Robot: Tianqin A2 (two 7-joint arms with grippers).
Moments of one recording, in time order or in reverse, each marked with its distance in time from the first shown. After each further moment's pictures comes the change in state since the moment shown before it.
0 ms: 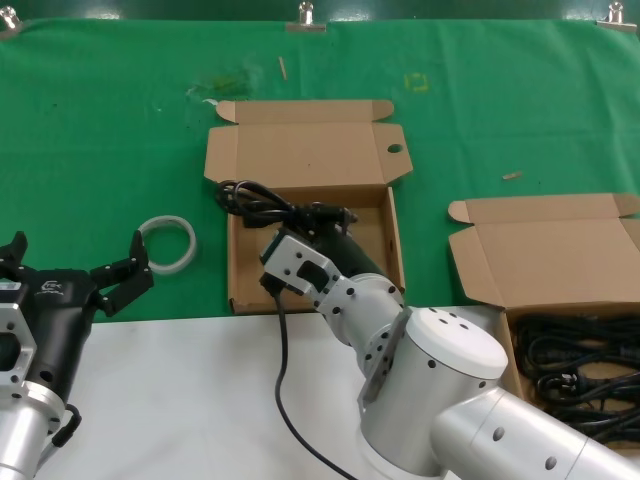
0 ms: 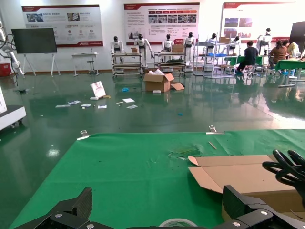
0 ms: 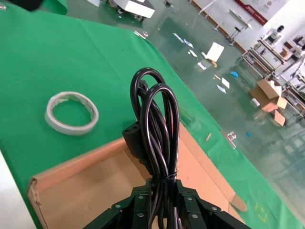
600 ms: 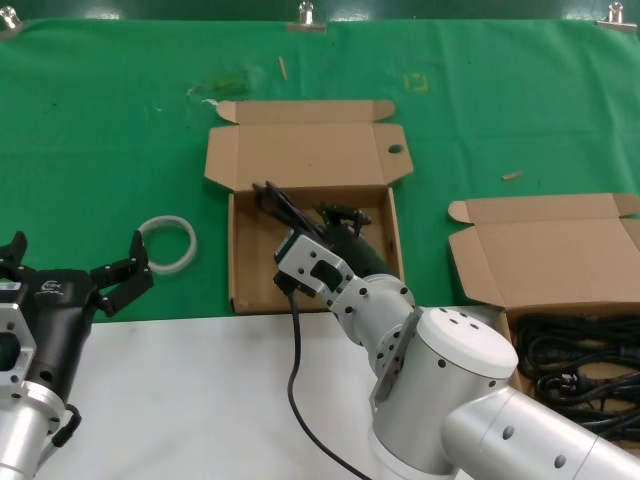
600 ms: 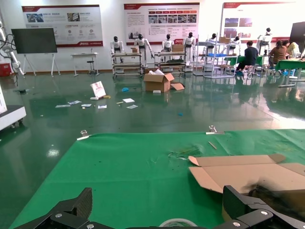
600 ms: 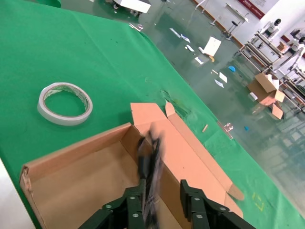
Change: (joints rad) left arm 0.000 0.000 0.000 0.000 0.000 0.000 0.000; right arm 0.000 0.028 0.001 -0.010 0.000 -0.008 0.034
